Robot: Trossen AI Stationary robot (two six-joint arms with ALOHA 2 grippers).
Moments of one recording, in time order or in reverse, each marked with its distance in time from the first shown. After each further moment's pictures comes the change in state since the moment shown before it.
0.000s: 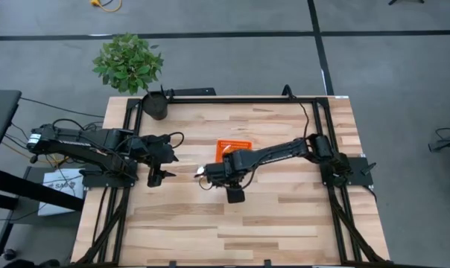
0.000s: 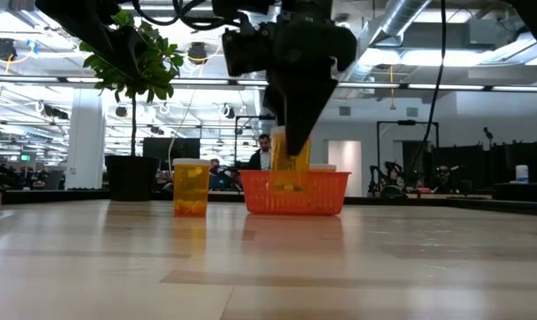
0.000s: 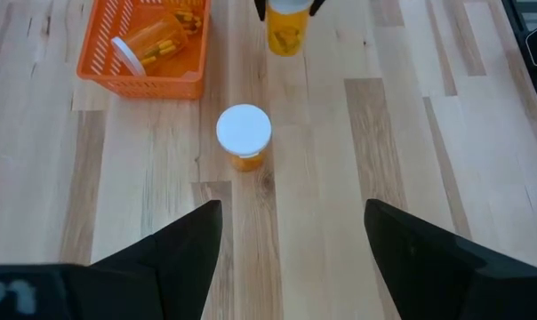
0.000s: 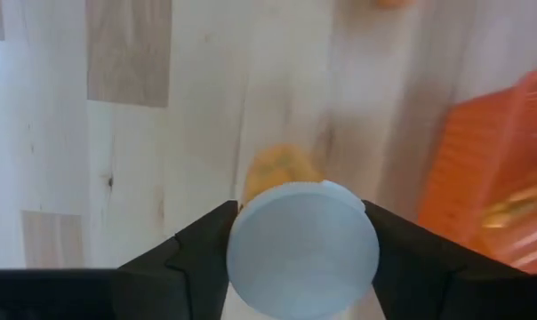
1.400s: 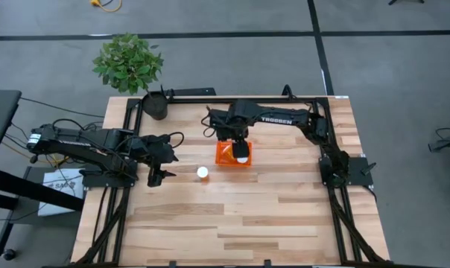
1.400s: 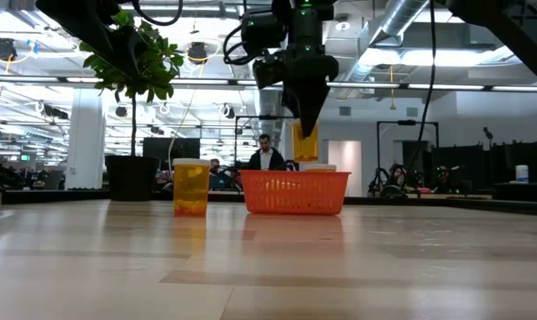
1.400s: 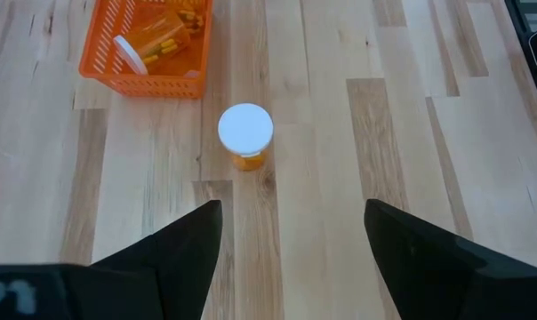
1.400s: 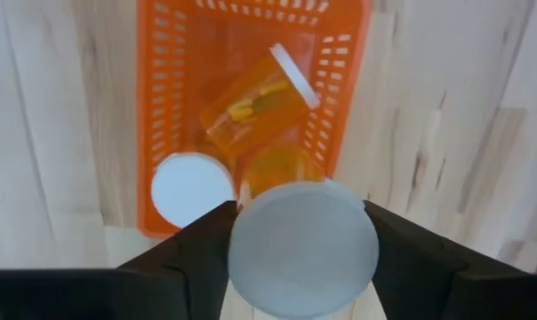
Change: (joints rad) left arm 0.000 0.000 0.000 -0.002 -0.005 -0.005; right arm -0.351 0.000 0.198 -0.293 0.016 -0.304
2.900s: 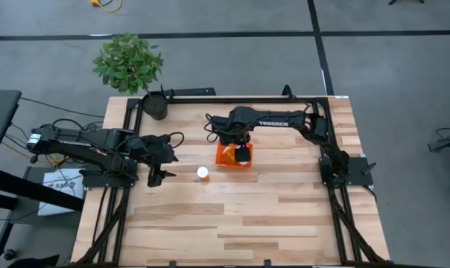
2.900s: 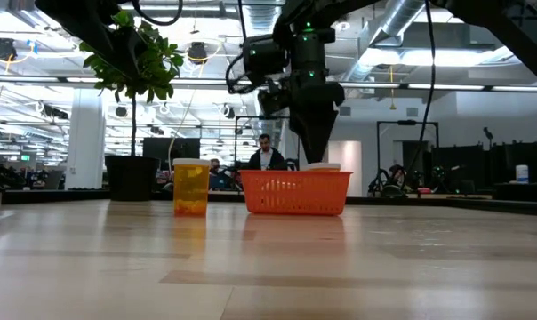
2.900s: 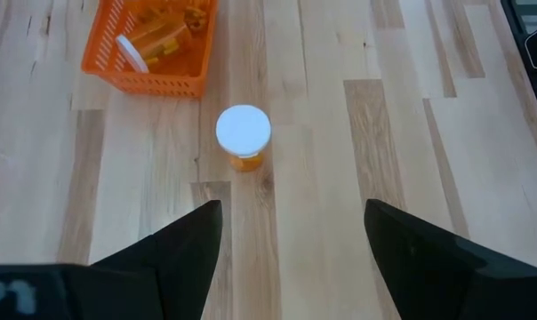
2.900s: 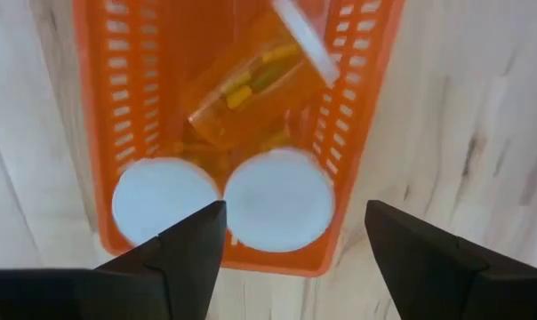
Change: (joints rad) left arm 0.000 0.000 0.000 0.003 0.005 -0.003; right arm 0.000 0.002 -0.165 0.091 -0.016 0.045
